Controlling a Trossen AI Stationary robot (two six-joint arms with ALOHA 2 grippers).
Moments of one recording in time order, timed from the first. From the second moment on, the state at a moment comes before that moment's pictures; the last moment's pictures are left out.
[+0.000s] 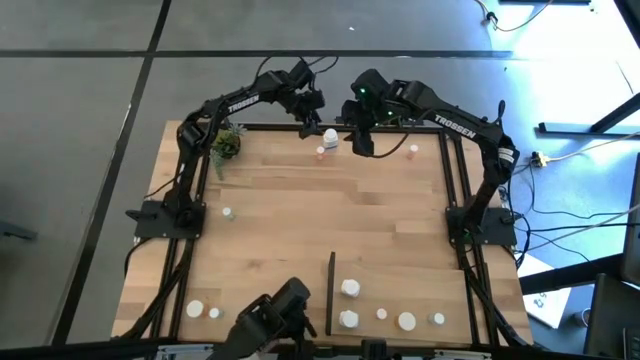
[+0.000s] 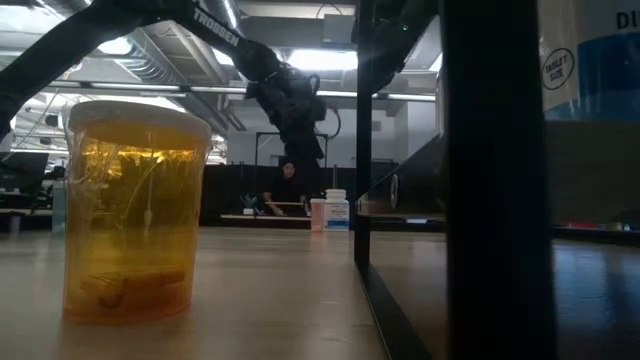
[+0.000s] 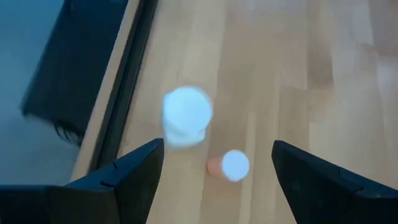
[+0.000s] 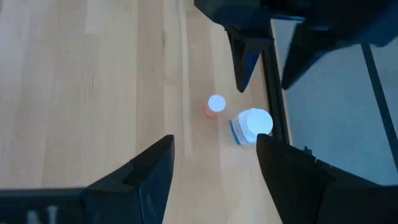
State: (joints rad) left arm 0.78 2.13 1.90 -0.85 0.51 0.41; right arm -0.52 1.77 1.81 -0.99 -0.18 -0.45
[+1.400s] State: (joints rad) left arm 0.88 2.14 1.90 -0.72 0.34 0.21; right arm -0.52 1.77 1.81 -0.98 -0.18 -0.45
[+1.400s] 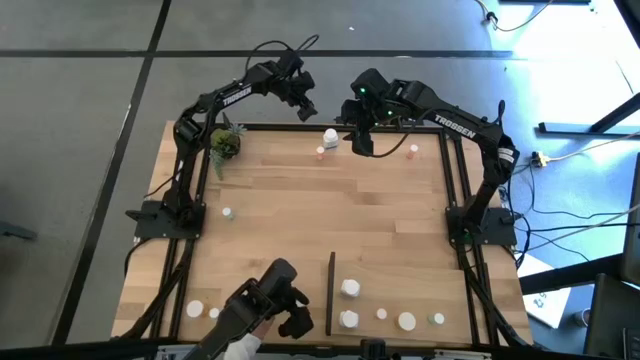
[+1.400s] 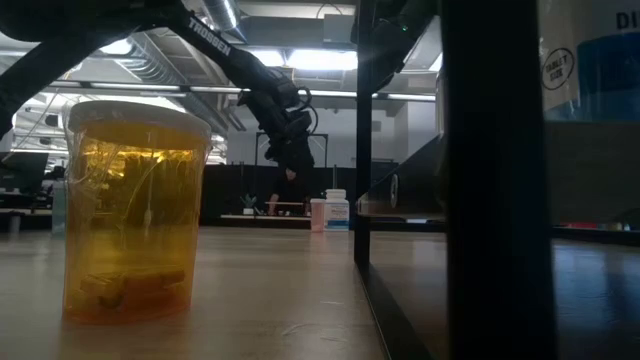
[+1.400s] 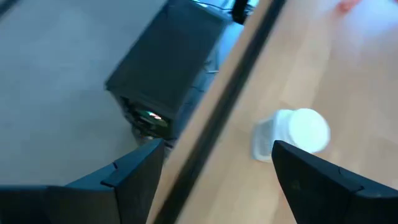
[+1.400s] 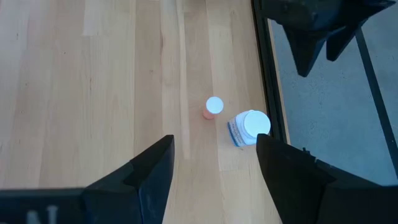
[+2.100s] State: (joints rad) left arm 0.83 2.15 1.90 -0.70 0.32 0.35; right arm -0.52 1.77 1.81 -0.98 -0.18 -0.45
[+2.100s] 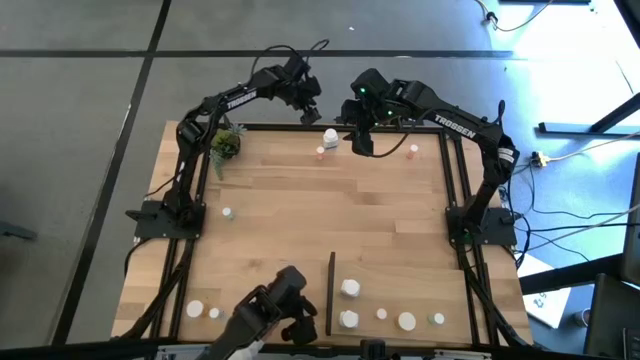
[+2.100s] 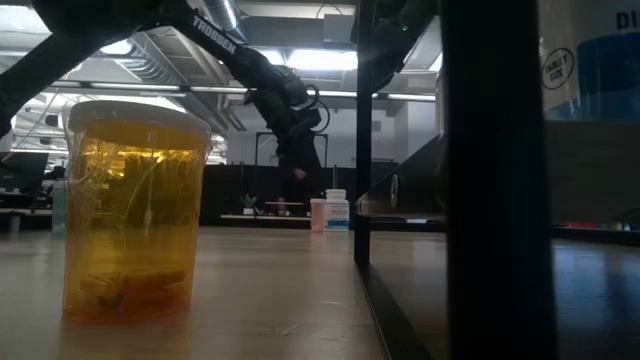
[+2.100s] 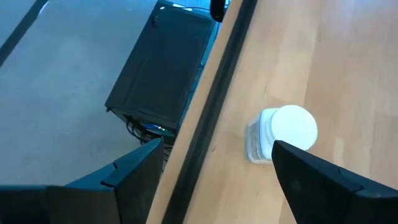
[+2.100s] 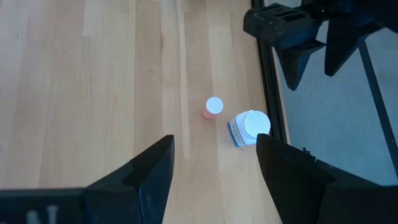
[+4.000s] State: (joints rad) left arm 0.79 2.25 1.90 -0.68 0.32 0.43; right arm -0.52 1.77 1.81 -0.95 -0.18 -0.39
